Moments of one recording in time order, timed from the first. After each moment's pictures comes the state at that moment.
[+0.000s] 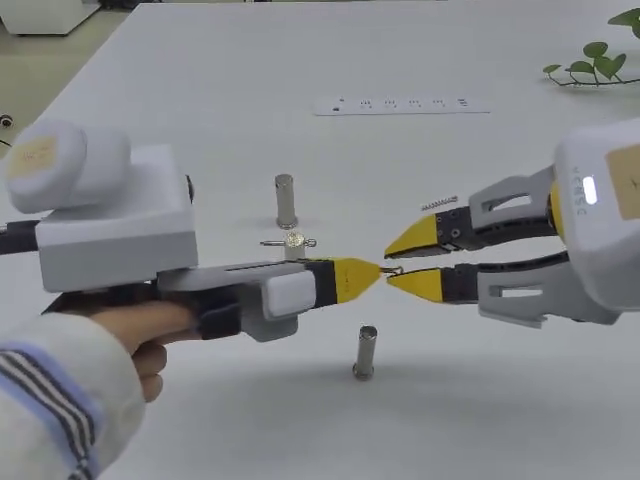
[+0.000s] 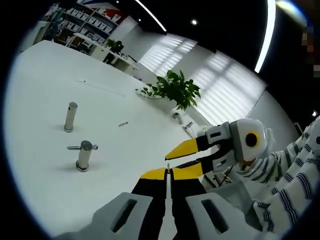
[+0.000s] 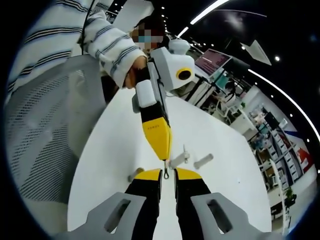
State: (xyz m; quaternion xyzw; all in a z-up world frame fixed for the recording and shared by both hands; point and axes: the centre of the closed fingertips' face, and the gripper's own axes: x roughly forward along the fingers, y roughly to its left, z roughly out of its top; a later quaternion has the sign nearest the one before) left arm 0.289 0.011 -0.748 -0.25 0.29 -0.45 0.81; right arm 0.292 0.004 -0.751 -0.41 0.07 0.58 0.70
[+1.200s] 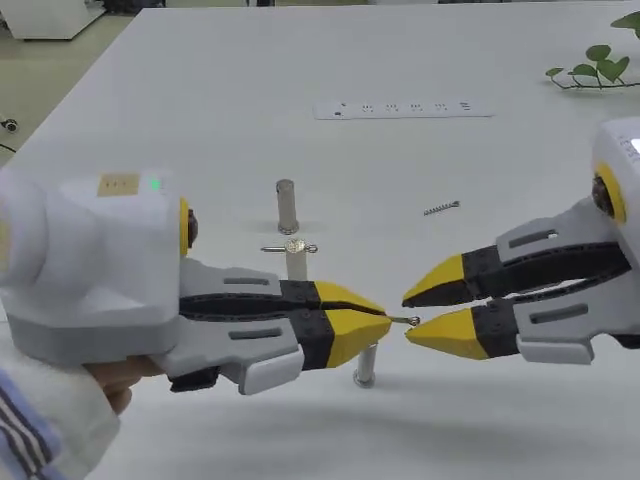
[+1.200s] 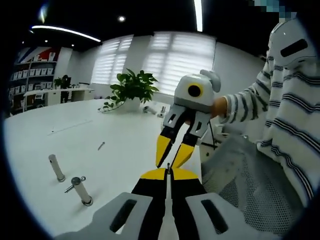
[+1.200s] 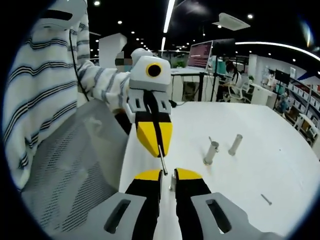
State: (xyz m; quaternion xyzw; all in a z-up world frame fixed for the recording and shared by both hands) left arm 0.252 0.000 -0.745 -0.02 0.17 -0.60 0.78; right arm 0.251 0.001 -0.759 -0.19 0.19 0.66 0.70
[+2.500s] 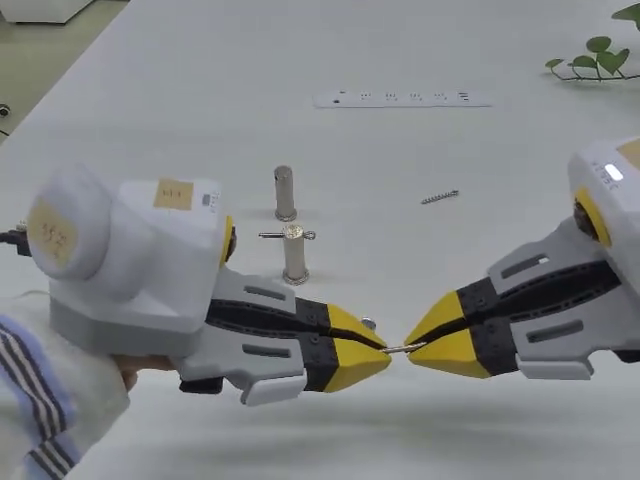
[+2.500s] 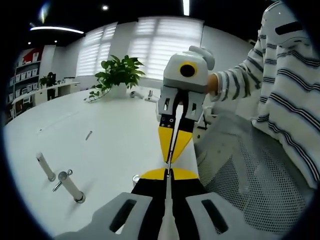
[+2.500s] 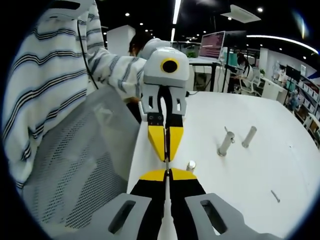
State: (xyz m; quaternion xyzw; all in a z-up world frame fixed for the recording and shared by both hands) left arm 0.237 -0.004 -0.777 0.05 0.20 -0.64 0.74; right arm 0.233 -0.006 -0.780 -0.22 0.22 0.68 0.66
